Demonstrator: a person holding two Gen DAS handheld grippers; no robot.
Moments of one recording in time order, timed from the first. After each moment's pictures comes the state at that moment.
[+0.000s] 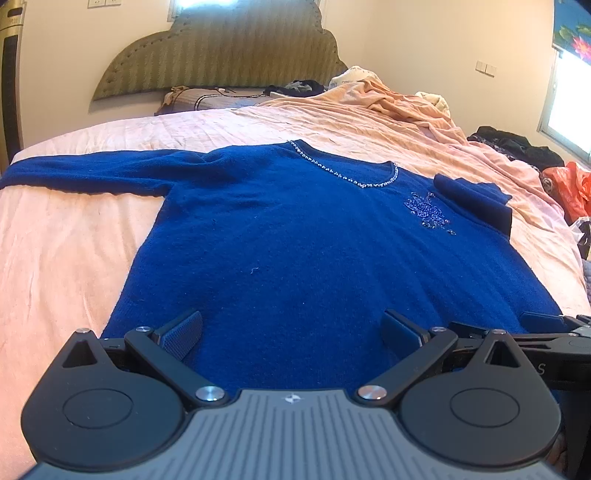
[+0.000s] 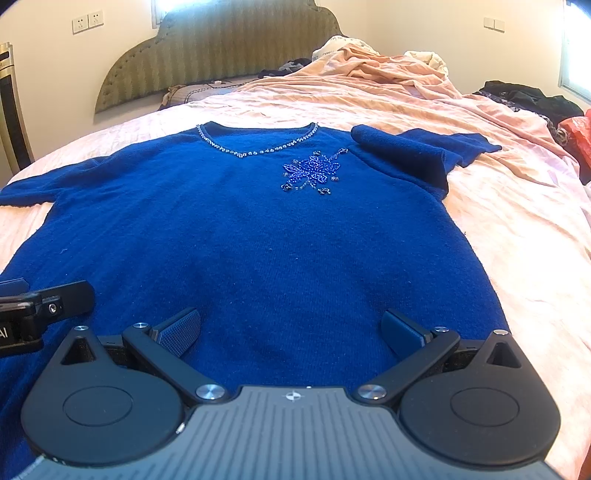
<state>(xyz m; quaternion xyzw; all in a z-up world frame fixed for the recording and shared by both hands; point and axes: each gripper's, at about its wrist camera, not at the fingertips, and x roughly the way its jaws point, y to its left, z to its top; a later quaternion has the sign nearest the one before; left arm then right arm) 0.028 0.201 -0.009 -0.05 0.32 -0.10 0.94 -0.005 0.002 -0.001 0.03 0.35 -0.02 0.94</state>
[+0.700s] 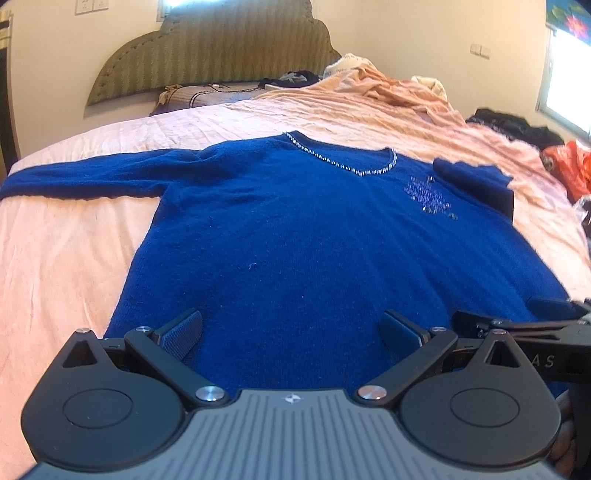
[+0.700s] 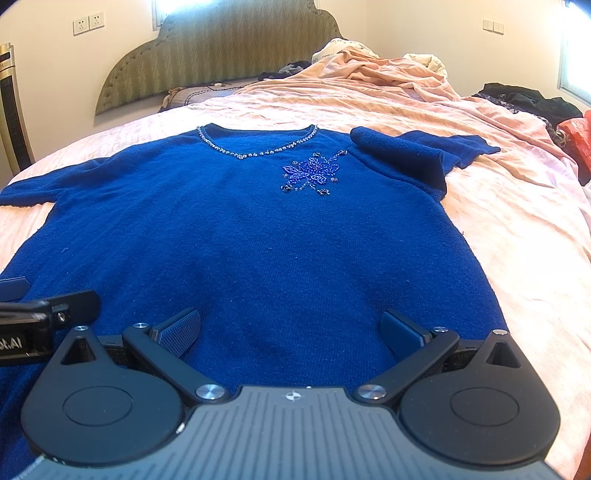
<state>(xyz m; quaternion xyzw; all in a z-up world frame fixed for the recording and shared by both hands) 0.031 0.192 -0.010 -0.01 0.34 -0.09 0.94 -0.008 0.005 -0.001 0.02 0.35 -0.02 0.94</state>
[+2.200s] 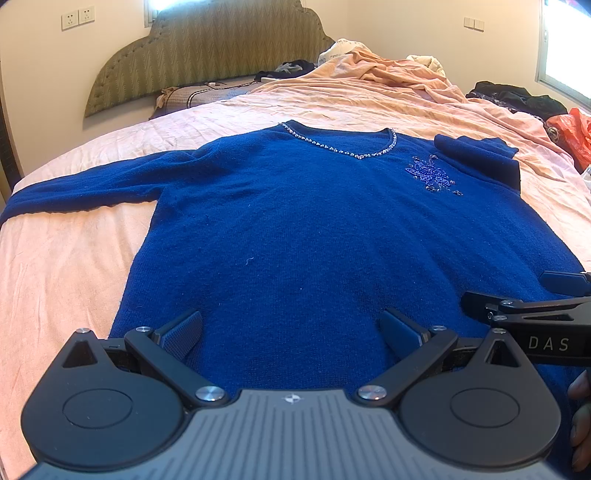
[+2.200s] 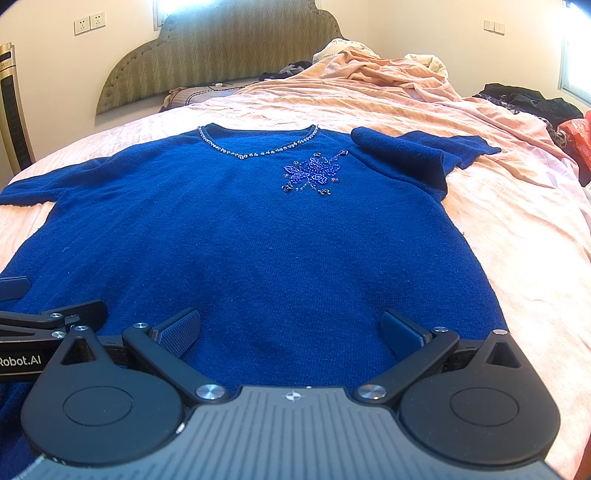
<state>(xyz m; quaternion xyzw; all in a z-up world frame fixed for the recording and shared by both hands) 0.031 0.182 -0.012 0.03 0.35 -0.08 0.93 -0.008 0.006 -0.001 0.02 0.35 -0.02 0.94</state>
